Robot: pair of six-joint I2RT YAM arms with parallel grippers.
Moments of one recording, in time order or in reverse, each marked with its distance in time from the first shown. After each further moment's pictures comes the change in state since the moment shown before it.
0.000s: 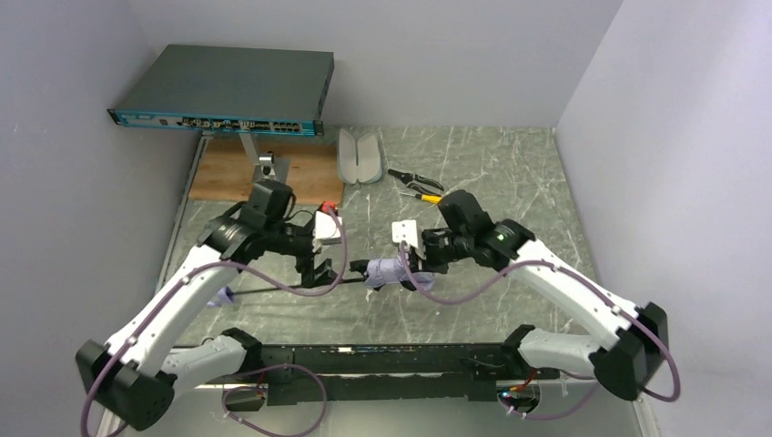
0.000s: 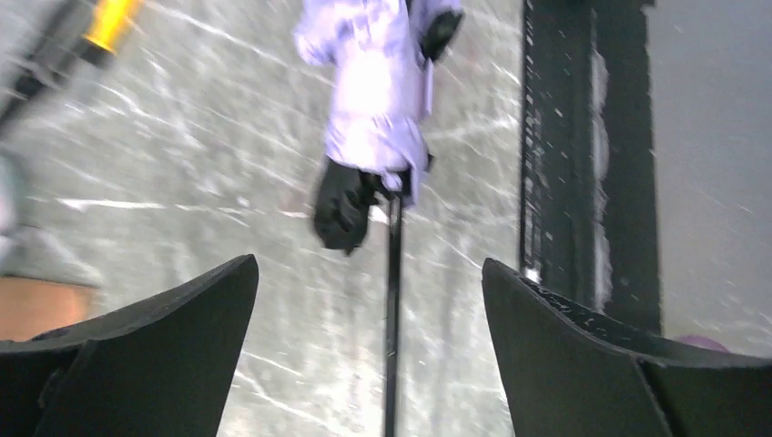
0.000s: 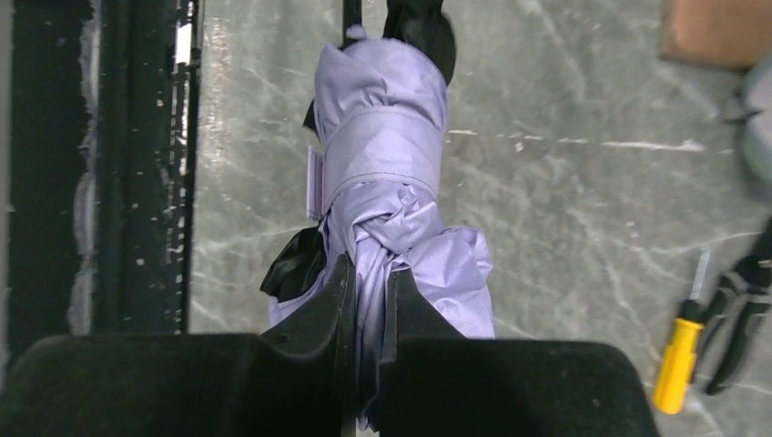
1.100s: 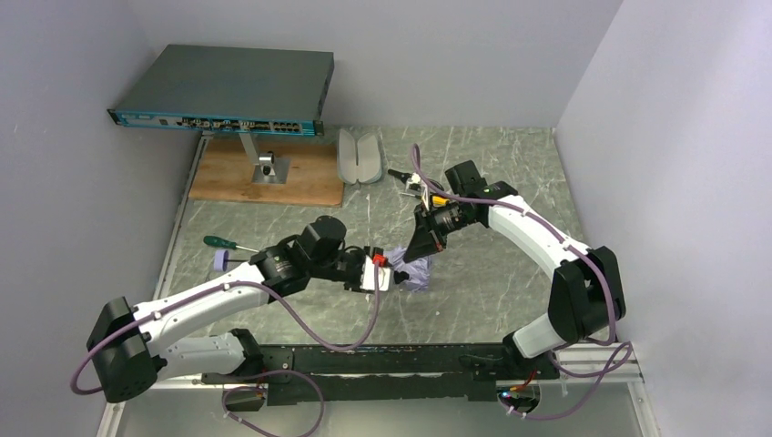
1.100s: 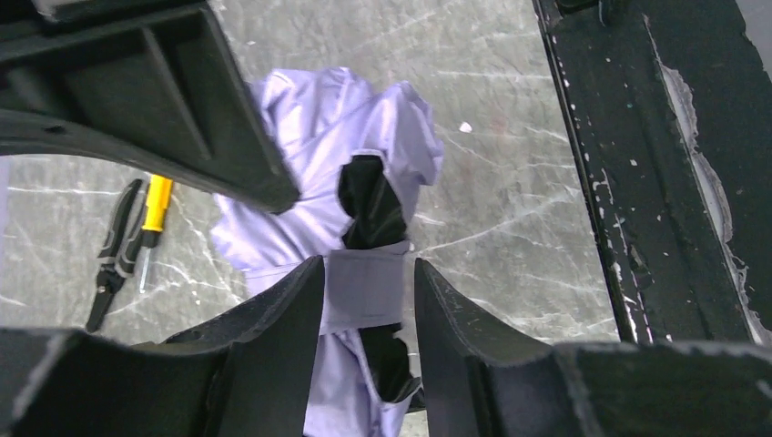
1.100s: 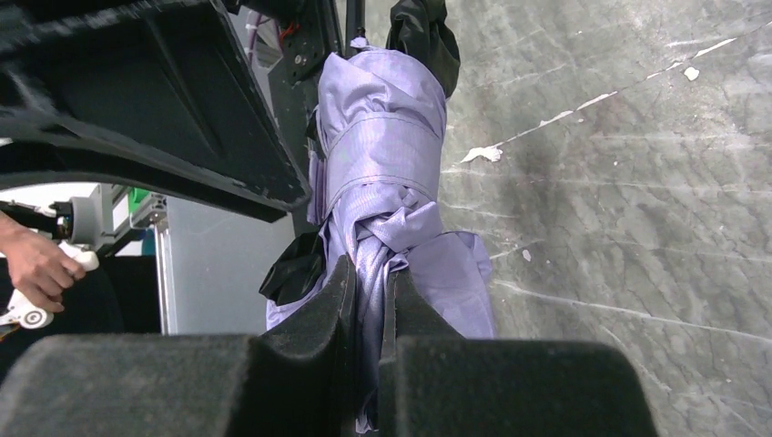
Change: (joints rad) left arm -0.418 0.020 -0.229 0.647 -0.285 -0.017; right arm -0.296 0.399 0.188 -0.134 -0.493 0.470
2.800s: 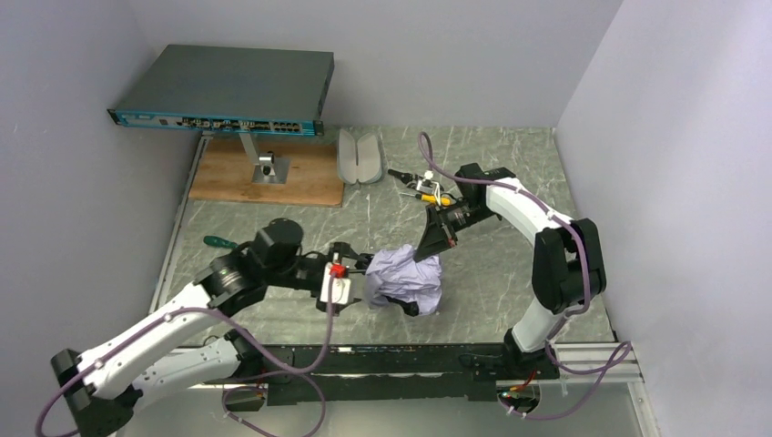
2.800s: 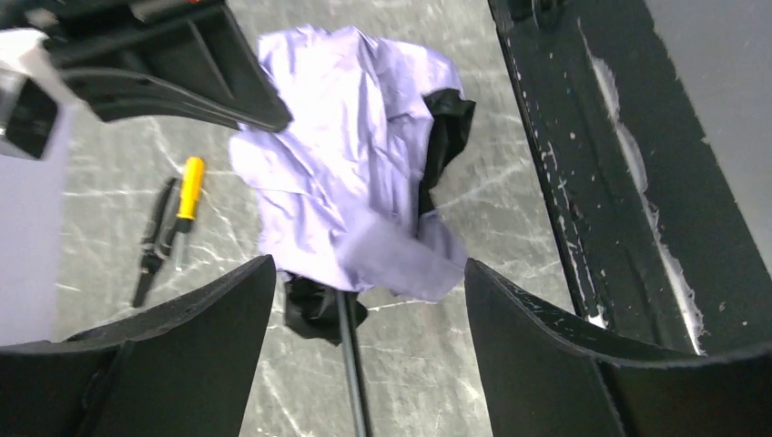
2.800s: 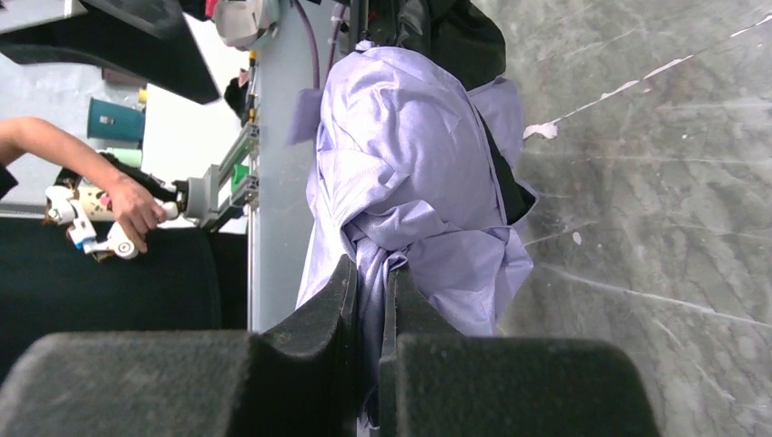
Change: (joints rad) left arm 0.057 -0.215 0.027 -0.280 0.078 0.090; right arm -0.117 0.193 0.096 -0.330 -0.210 -0.299
